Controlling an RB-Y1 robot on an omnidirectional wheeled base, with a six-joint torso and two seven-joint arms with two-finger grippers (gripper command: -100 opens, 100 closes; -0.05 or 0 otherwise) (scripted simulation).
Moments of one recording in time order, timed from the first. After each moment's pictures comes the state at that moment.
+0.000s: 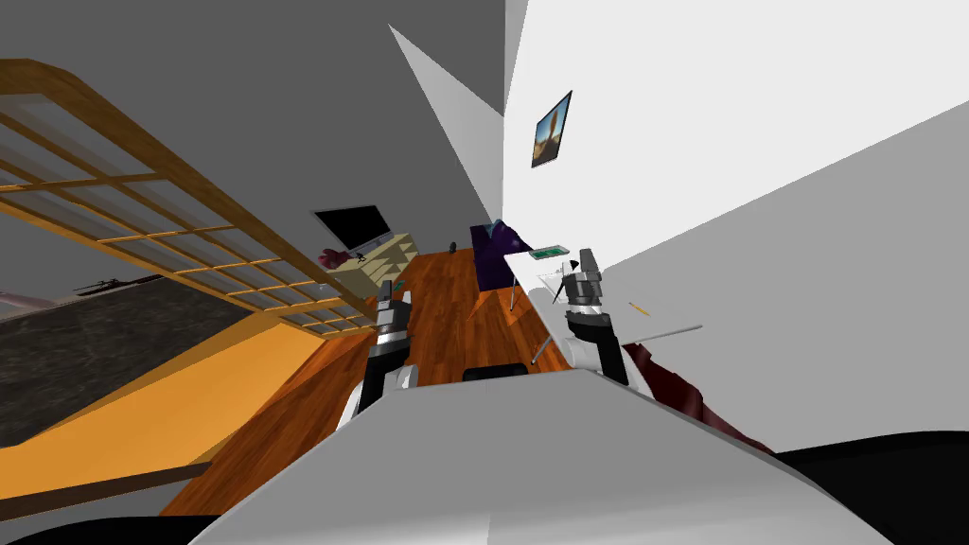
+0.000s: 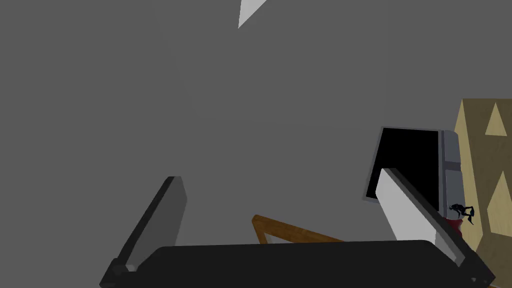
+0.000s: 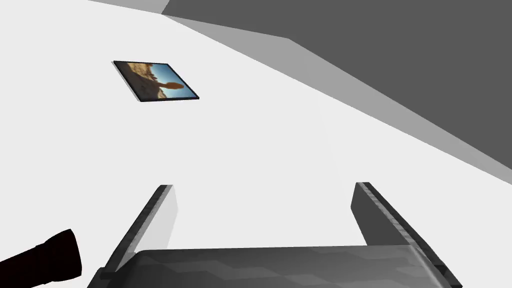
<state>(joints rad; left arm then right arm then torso) 0.54 0.03 0.04 -2.22 -0.08 -0.37 0.04 0.46 -0.01 -0.05 -2.22 0.04 -0.49 0.07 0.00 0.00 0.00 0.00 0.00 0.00</state>
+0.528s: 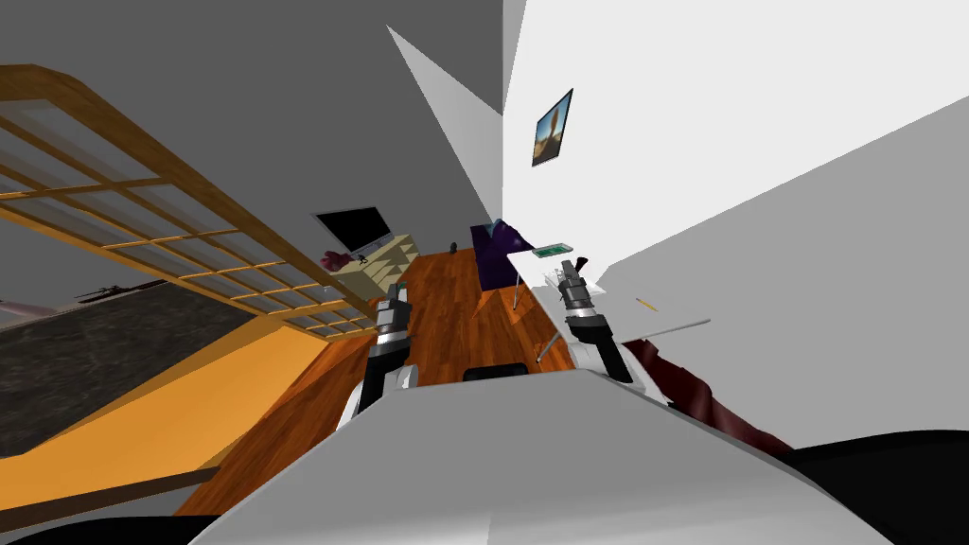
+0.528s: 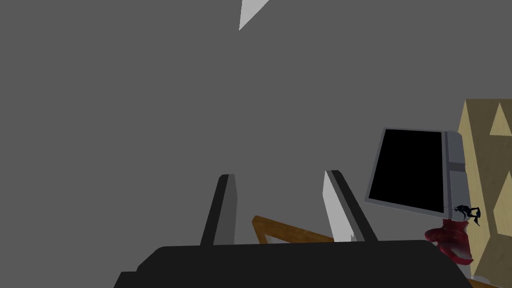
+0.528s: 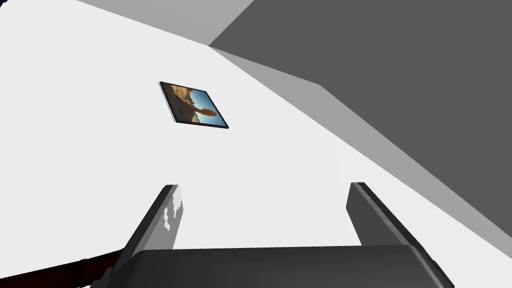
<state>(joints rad) 0.54 0.03 0.04 -2.22 -0.08 -0.37 0.04 0.48 -0.13 -0.06 -2.15 0.10 -0.41 0.10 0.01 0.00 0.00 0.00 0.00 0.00</state>
